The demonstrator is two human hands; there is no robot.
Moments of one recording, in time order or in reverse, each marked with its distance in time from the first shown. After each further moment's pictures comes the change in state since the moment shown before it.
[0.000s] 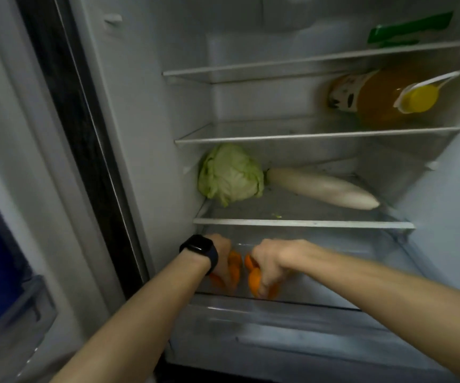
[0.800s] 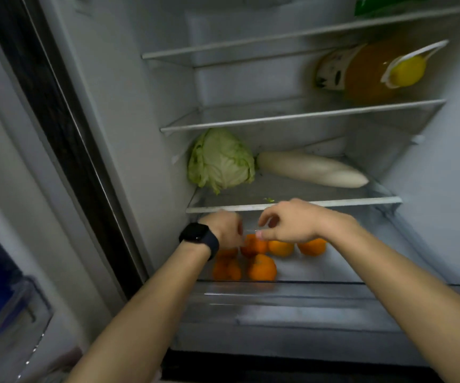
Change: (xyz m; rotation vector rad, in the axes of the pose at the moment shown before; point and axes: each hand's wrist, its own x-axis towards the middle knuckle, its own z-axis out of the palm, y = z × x) left_hand 0.020 0.011 -0.007 -0.104 0.268 0.057; right_hand -0.062 0.033 -0.018 0.302 0.315 0.009
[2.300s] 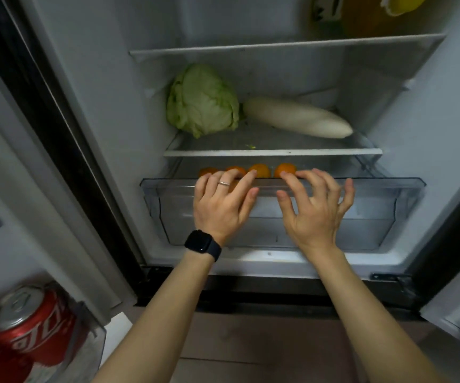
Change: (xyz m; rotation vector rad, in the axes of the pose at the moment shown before) left_hand -0.037 0.055 0.105 0.070 1.264 0.137; right_hand -0.028 0.072 0.150 -0.204 1.382 0.109
